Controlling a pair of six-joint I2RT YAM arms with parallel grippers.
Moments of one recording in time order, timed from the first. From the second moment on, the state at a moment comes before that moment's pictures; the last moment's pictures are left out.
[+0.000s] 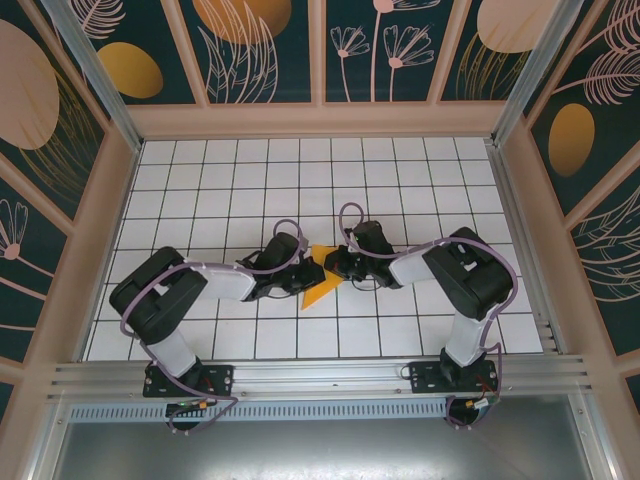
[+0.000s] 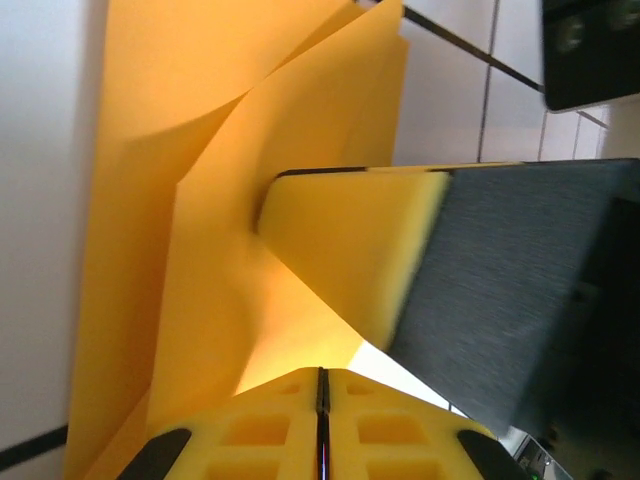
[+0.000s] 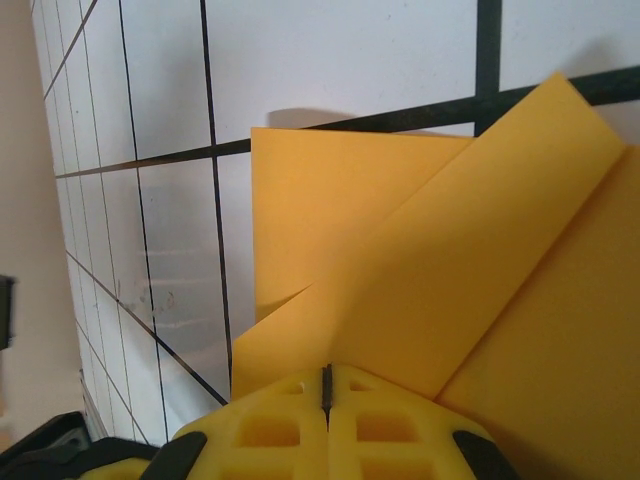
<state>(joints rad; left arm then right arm) -0.75 1.71 0.65 0.30 0.36 -1.09 0.64 1.81 0.66 0.42 -0.46 0.95</state>
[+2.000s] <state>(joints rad) -0.77 1.38 0.54 0.00 0.35 -0.92 0.65 1.81 0.67 0.41 -0.44 0.98</state>
